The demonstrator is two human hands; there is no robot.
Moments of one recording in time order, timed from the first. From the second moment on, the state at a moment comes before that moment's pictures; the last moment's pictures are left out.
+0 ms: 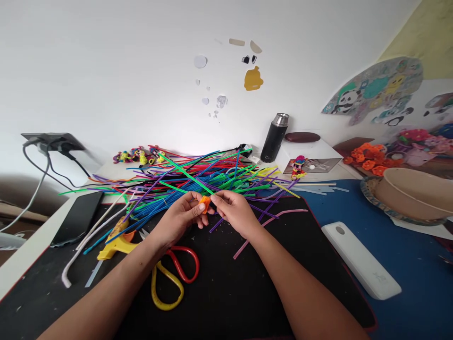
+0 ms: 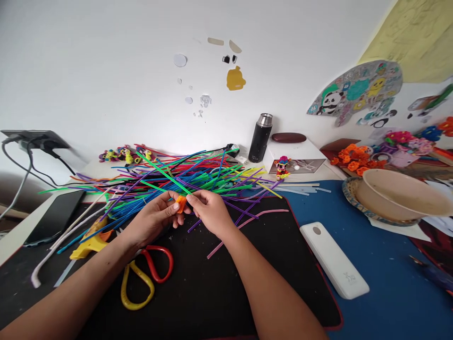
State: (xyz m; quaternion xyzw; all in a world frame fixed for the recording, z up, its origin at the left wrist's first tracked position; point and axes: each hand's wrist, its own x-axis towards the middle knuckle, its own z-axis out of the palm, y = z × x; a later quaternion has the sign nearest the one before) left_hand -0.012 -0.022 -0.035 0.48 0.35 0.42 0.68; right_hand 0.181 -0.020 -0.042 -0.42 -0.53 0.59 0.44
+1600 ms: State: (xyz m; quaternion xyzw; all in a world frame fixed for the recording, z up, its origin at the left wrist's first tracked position) left_hand -0.005 -0.031 -0.034 0.55 0.38 0.45 0.59; right_hand 0.180 -0.019 -0.044 -0.37 -0.39 0.71 0.45
